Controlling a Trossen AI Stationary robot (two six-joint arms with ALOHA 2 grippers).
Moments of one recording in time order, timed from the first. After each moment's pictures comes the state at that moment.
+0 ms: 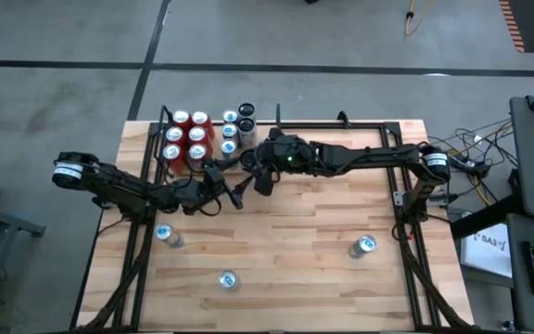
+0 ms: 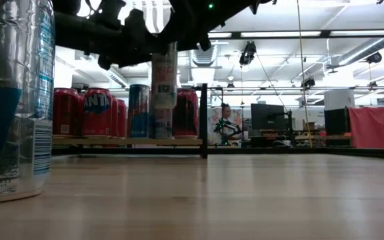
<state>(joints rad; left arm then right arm) -0.08 1.34 0.44 0.97 -0.72 0.06 -0.14 1.76 1.47 -0.10 0.15 -0.06</state>
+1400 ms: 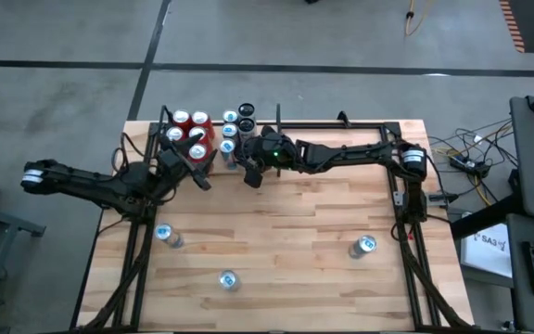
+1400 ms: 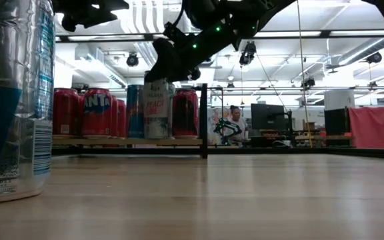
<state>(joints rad) -0.09 0.78 0.44 0.67 -0.80 0.28 -0.22 1.94 1.46 0.09 0.13 -0.08</state>
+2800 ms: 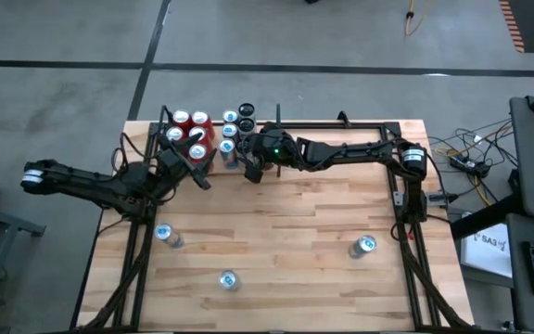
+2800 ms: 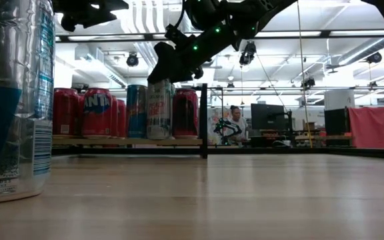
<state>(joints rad) -0.09 0.78 0.44 0.68 -0.81 0.28 -0.23 1.94 1.47 0.09 0.18 -0.11</state>
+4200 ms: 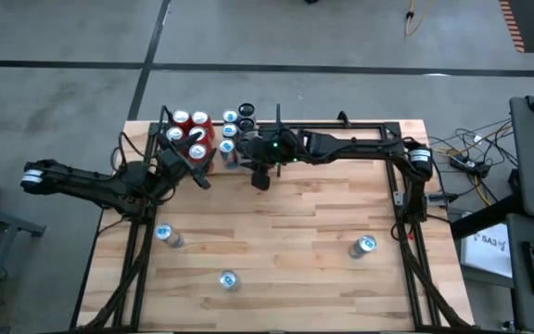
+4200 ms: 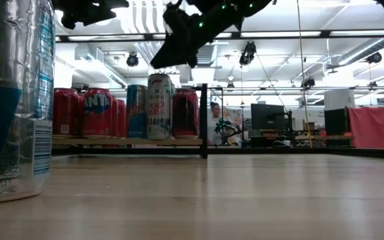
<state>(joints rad) -0.09 0.78 0.46 0.67 -0.81 0.31 -0.22 1.90 1.61 -0.23 -0.09 -0.10</state>
